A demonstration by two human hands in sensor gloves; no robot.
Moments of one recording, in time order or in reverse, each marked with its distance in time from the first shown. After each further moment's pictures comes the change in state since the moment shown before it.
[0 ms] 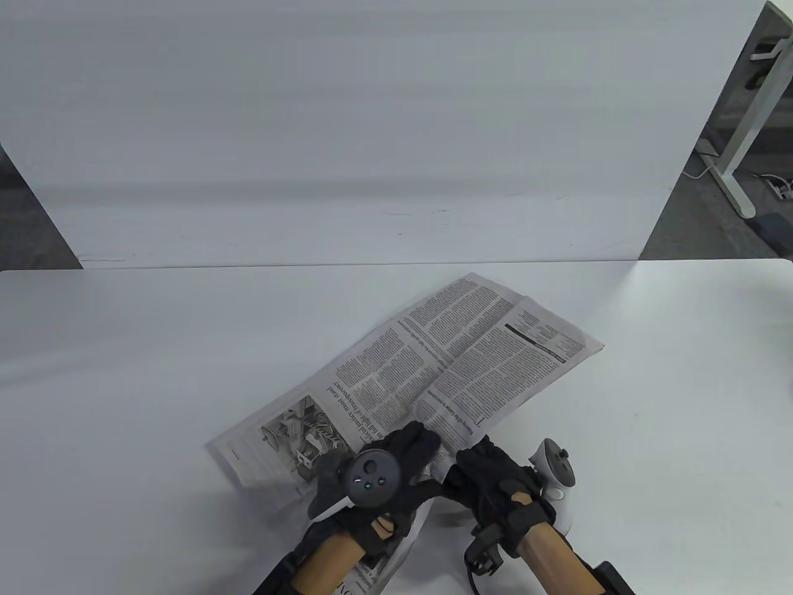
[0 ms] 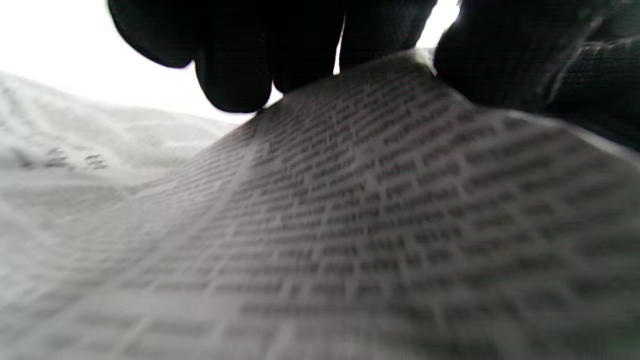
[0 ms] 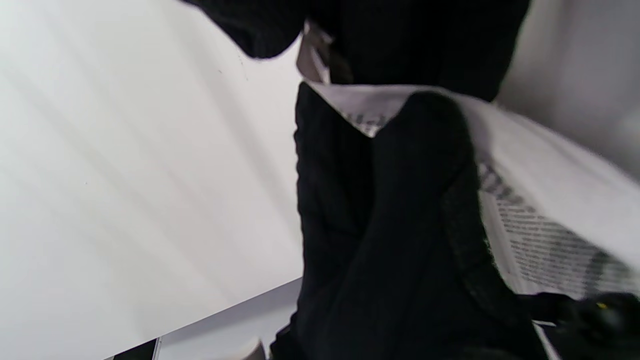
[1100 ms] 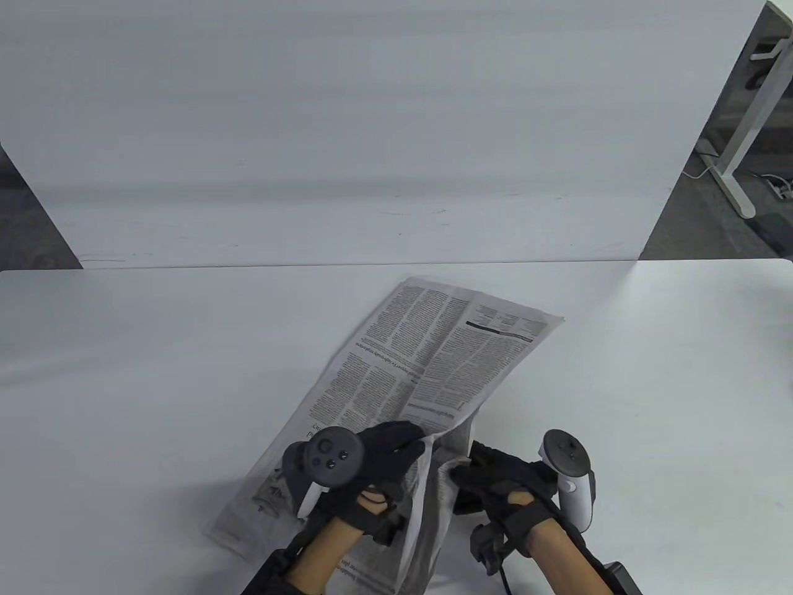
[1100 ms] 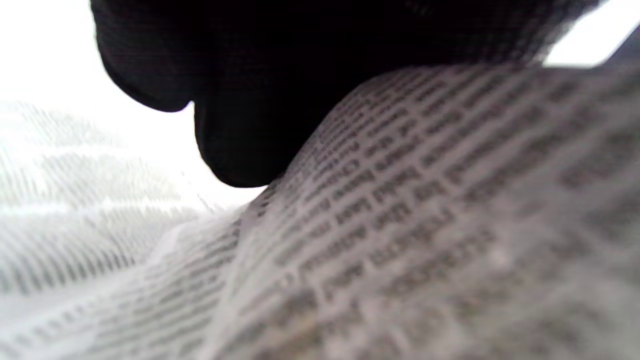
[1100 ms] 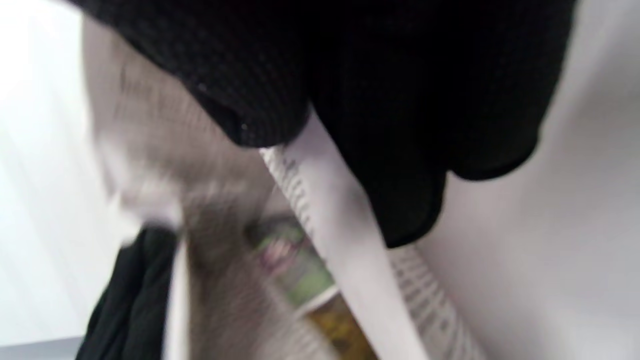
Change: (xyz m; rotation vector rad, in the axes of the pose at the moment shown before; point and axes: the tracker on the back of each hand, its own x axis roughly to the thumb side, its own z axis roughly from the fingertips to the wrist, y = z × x) left_hand -0.038 0.045 0.001 0.258 0.254 0.371; right_hand 0.036 -0.019 0.014 -0.243 0.094 0.417
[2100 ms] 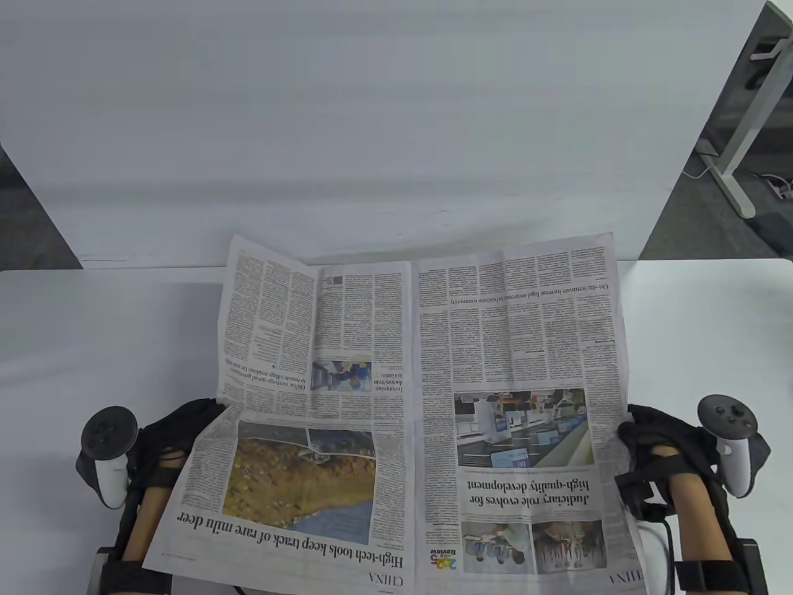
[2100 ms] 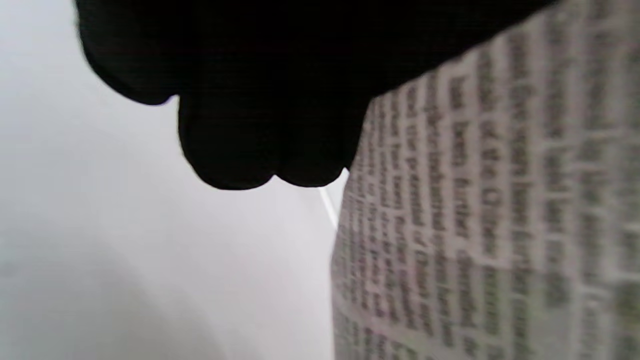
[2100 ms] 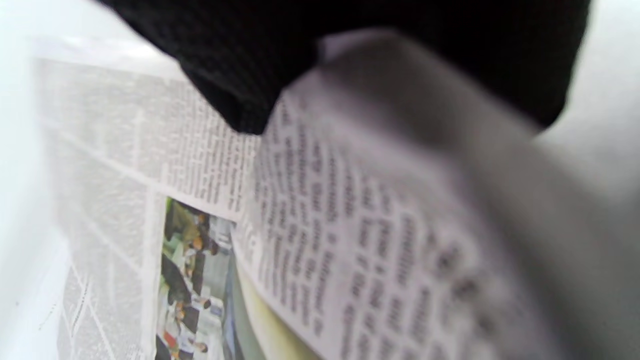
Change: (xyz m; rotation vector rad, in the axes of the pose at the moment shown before) left_hand -0.200 0.163 0.014 0.137 0.480 0.204; right_hand -0.001 -0.215 0.002 -0.446 0.161 0.331
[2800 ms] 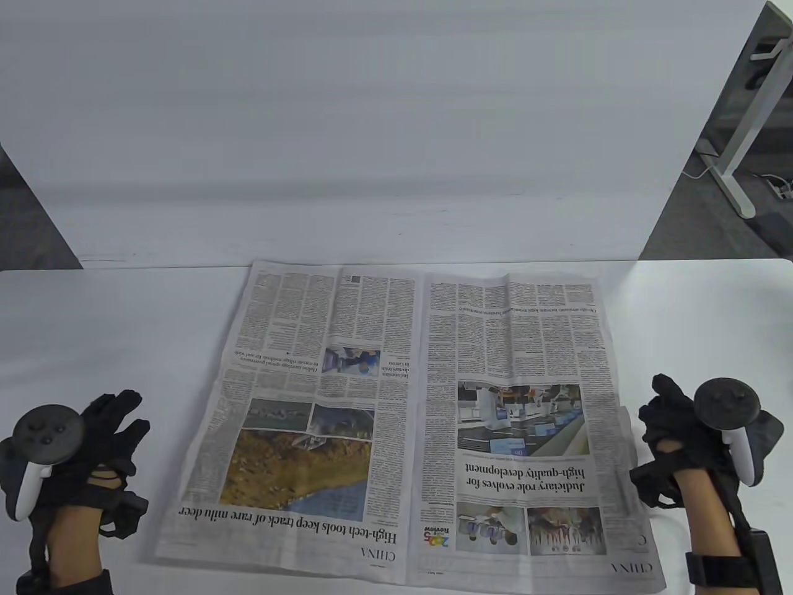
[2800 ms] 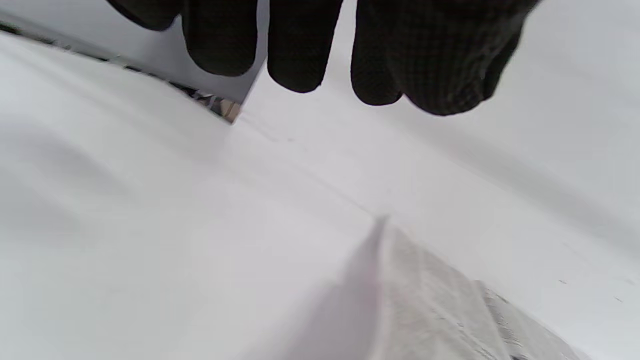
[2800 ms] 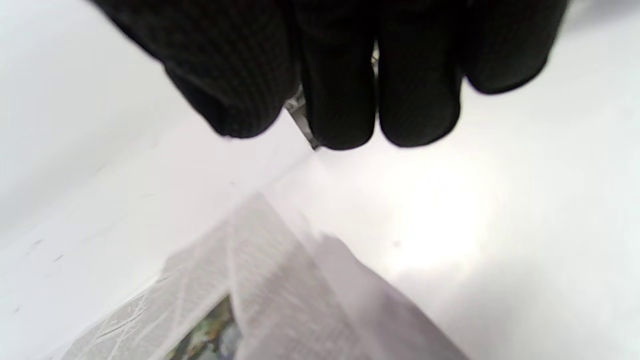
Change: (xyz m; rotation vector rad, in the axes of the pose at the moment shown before) left_hand 0.055 0.082 0.029 0.060 -0.102 -0.645; right_hand 0.060 -0.014 0.033 -0.273 -0.224 0.475
